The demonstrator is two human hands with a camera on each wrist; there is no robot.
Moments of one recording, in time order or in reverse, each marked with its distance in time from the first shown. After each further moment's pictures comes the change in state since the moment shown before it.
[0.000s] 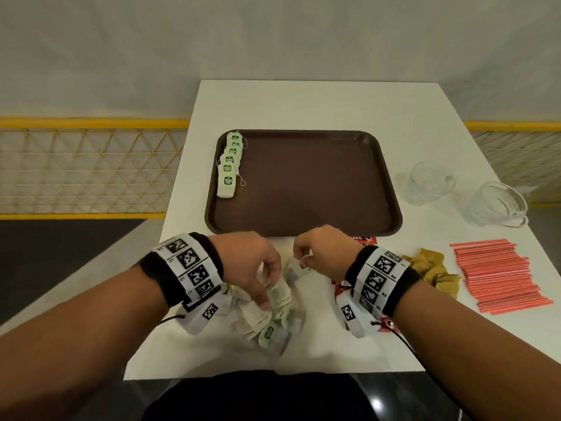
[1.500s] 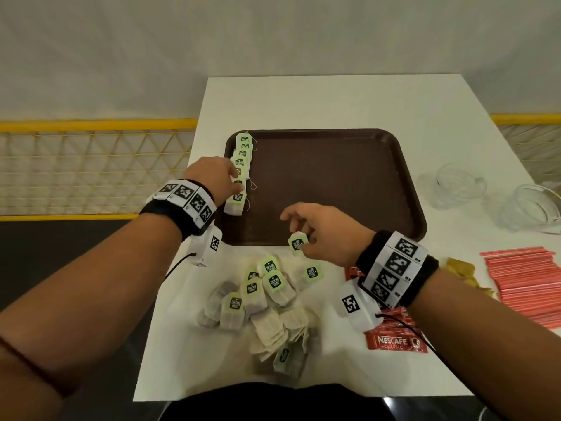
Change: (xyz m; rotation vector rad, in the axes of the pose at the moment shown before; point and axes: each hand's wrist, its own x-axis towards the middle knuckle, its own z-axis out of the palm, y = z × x) left_hand 0.031 -0.114 -0.078 0.031 0.676 -0.600; right_hand 0.032 -0.010 -0.027 0.314 0.140 -0.186
